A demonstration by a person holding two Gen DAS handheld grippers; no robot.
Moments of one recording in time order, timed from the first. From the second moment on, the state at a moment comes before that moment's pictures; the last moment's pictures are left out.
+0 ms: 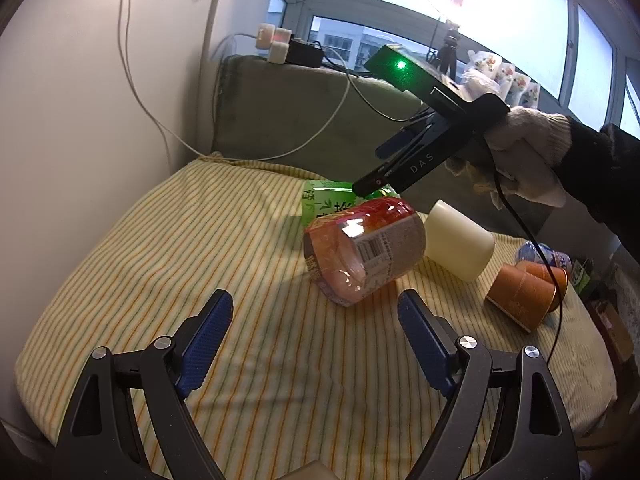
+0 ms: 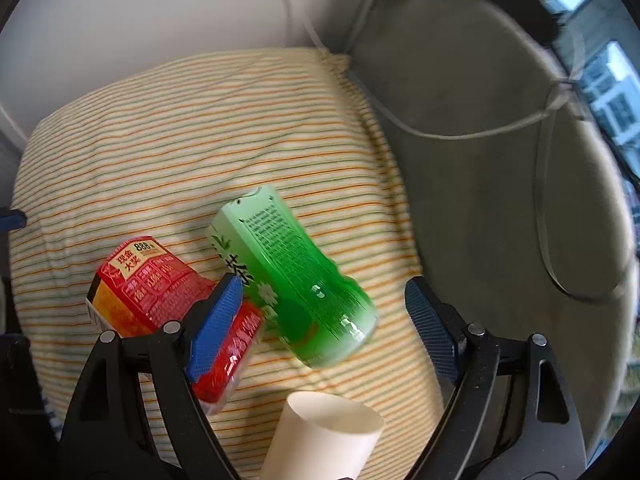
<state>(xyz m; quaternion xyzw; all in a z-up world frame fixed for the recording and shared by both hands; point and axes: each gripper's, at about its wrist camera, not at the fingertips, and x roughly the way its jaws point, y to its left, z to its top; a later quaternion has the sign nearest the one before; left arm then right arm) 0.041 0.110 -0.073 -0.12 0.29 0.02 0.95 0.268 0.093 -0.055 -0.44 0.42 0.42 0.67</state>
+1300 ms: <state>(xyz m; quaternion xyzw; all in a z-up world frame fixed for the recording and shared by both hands) 0.019 0.094 -0.058 -0.11 0.27 0.02 0.96 0.241 0.040 0.044 -0.34 0.38 0.36 0.78</state>
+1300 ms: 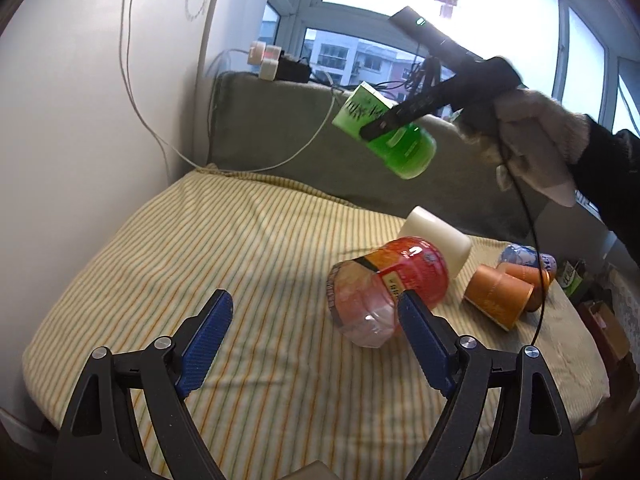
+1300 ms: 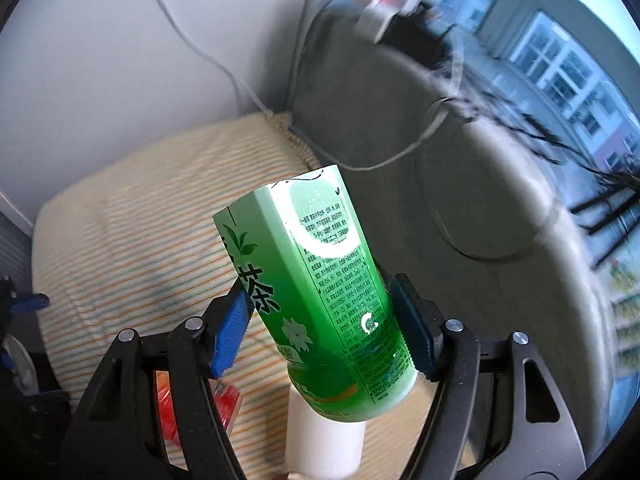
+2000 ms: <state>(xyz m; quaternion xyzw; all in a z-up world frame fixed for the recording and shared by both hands) -0.019 0.063 -0.039 -0.09 0.26 -0.04 0.96 0.104 -0.116 0.036 -0.09 0.48 0.29 0.83</state>
